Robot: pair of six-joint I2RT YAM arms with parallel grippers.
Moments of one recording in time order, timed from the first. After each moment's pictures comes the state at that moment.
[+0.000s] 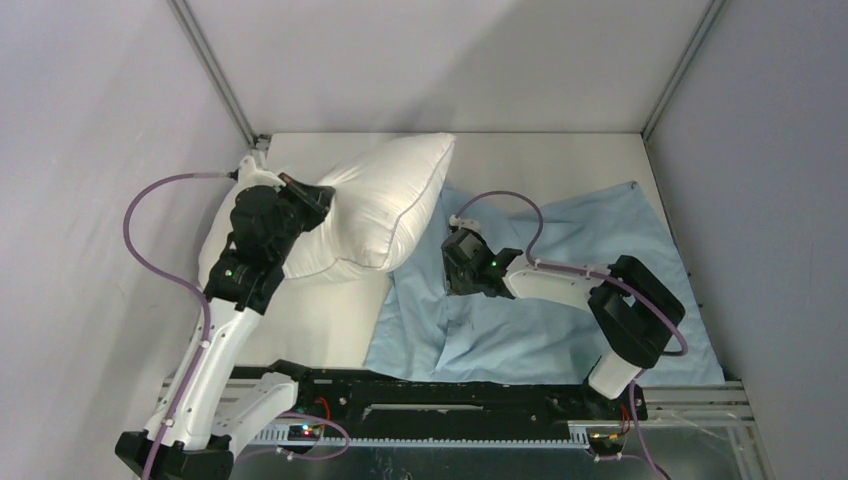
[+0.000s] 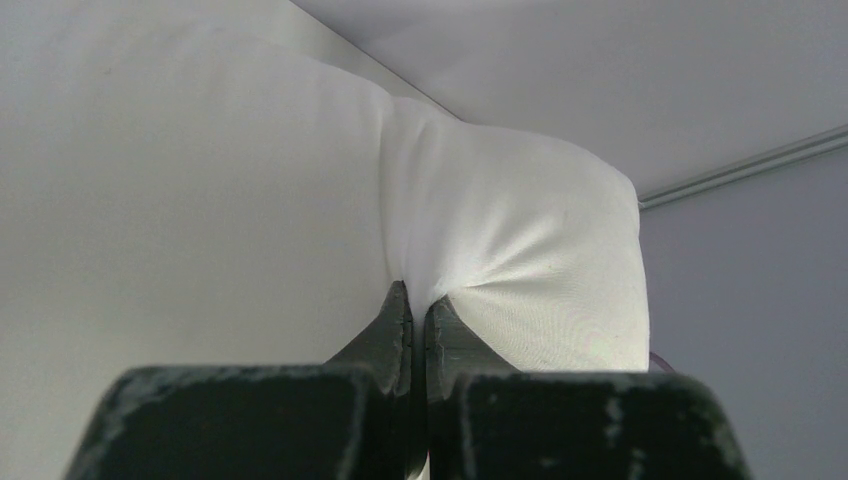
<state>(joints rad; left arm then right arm) -0.26 0.87 1.03 -0.38 -0.12 -0.79 0.87 1.65 0.96 -0.26 0.18 0.65</state>
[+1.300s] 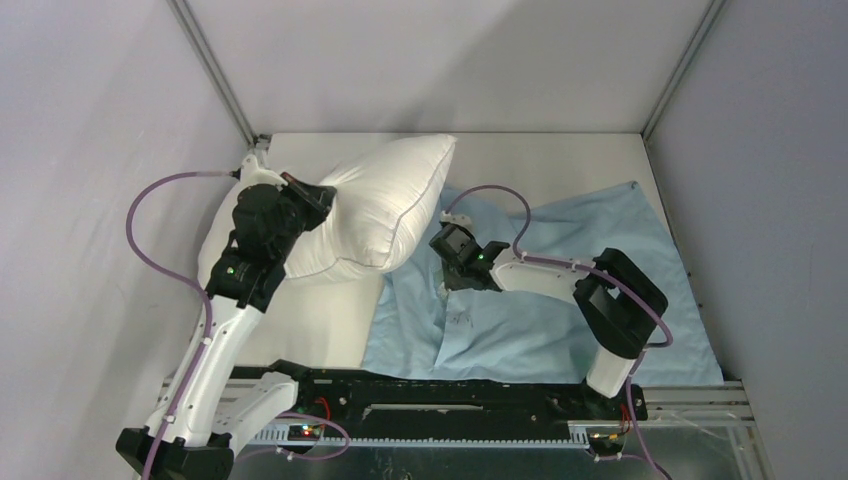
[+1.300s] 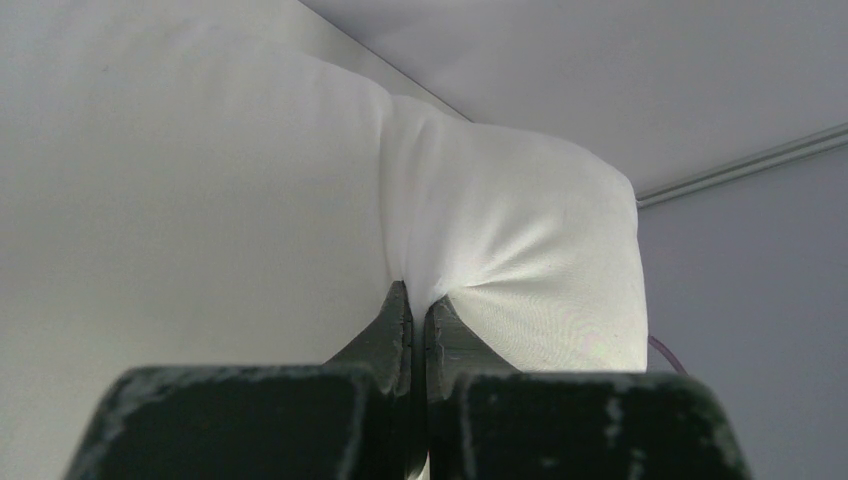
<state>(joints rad) -0.26 0.88 1.03 -0.38 -0.12 -0.79 0.89 1.76 1.07 -0.32 0.24 0.64</state>
